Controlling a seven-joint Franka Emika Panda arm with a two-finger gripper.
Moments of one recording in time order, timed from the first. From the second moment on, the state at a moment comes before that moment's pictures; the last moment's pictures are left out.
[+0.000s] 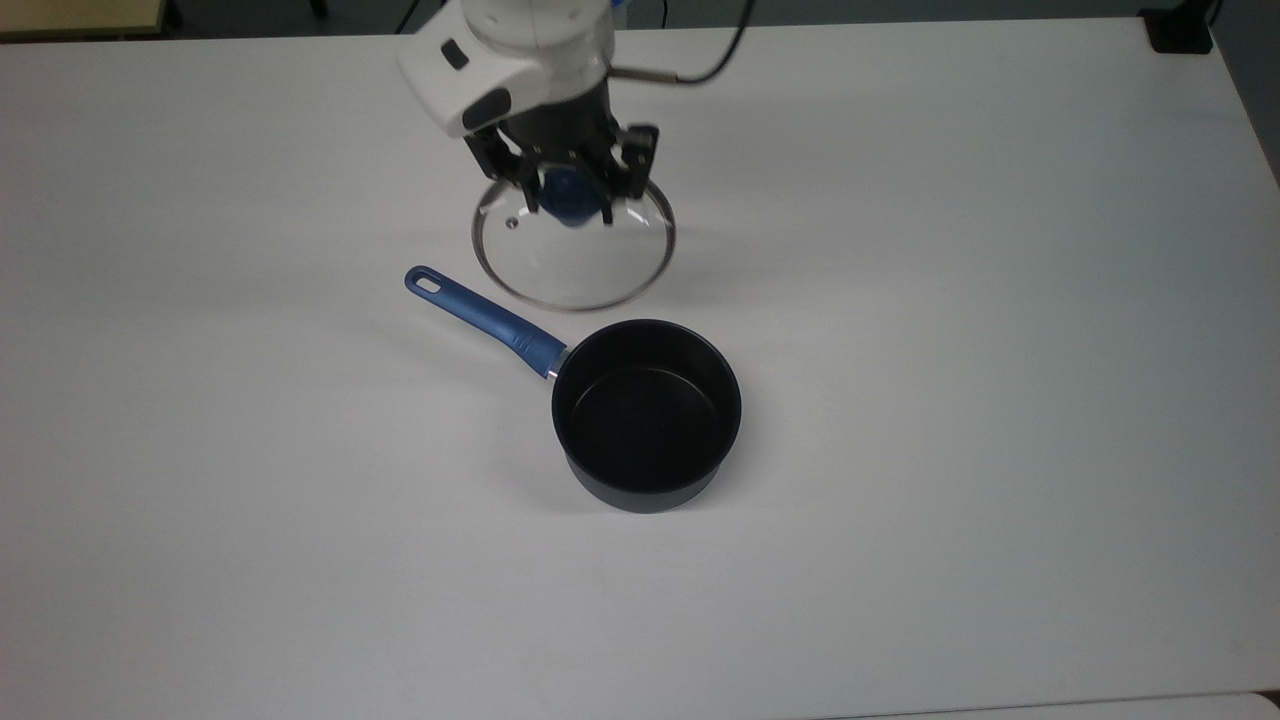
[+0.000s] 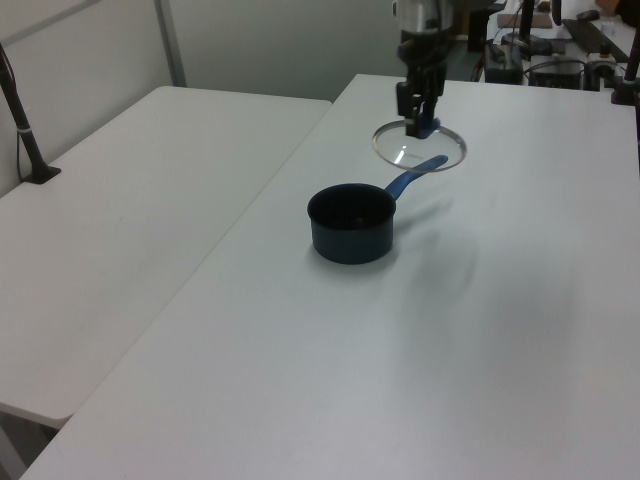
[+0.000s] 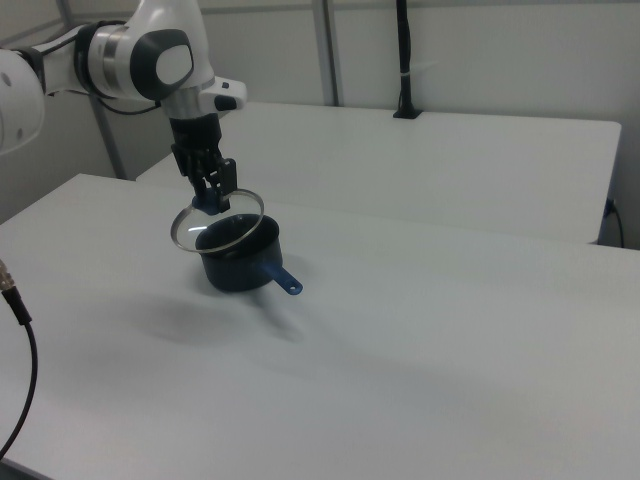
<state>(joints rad) 0.06 0.29 0.03 -1.44 0.02 1.74 0.30</state>
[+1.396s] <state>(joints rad) 0.16 0.58 0.00 -1.28 0.02 2.01 0.74</state>
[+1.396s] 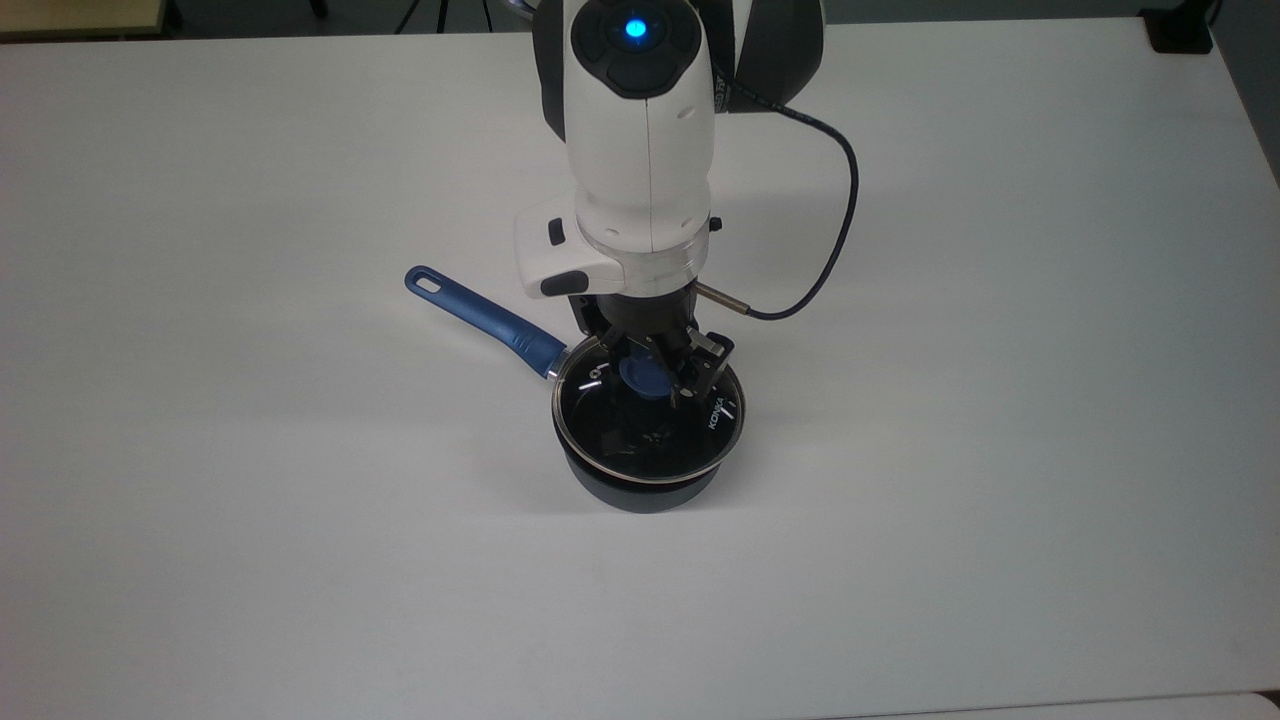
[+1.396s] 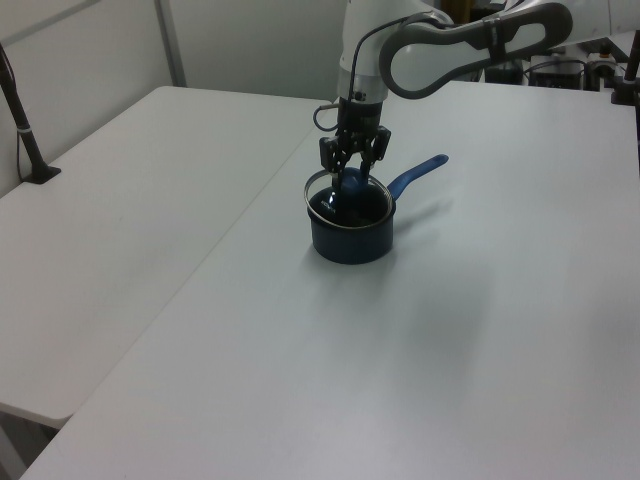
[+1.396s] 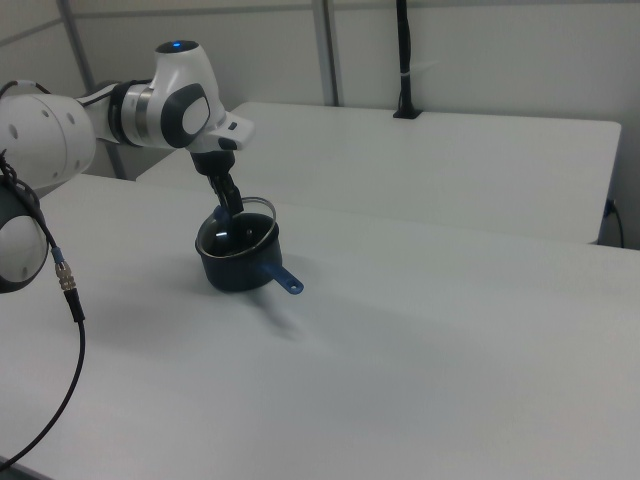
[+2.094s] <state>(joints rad) 0.16 0.59 0.00 -1.28 0.02 2.01 0.74</state>
